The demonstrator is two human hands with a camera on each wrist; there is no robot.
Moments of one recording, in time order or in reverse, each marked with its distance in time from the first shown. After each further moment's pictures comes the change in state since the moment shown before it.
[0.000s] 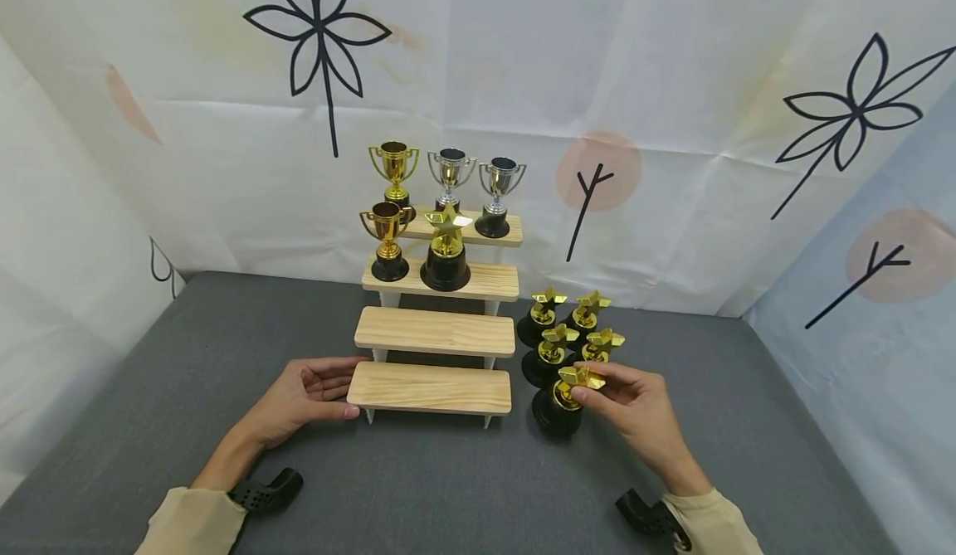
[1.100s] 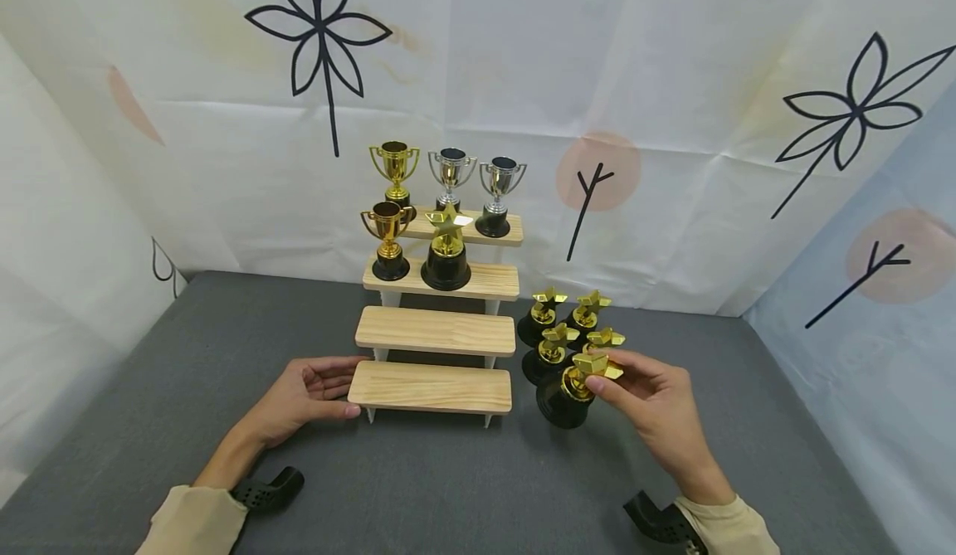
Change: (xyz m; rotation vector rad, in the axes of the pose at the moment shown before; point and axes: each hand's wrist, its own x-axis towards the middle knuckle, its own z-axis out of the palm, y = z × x) left_hand 0.000 -0.001 -0.001 -0.006 -0.002 -0.002; right_hand -0.002 -0.040 0.001 0.024 0.069 -0.114
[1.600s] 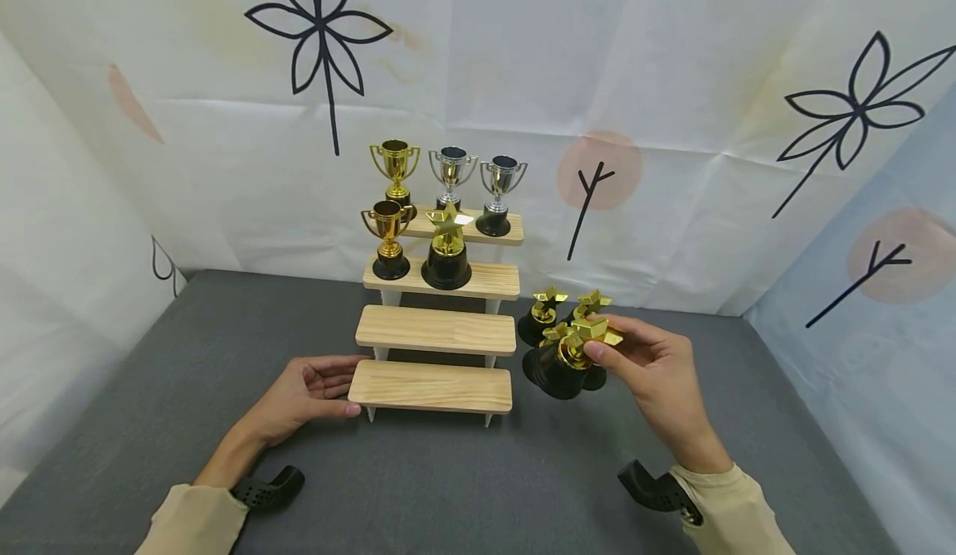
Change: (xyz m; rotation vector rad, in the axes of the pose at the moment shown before) left_hand 0.000 0.000 0.000 0.000 0.002 -0.003; right_hand 0.028 -0.020 0.006 -0.021 0.037 -0.007
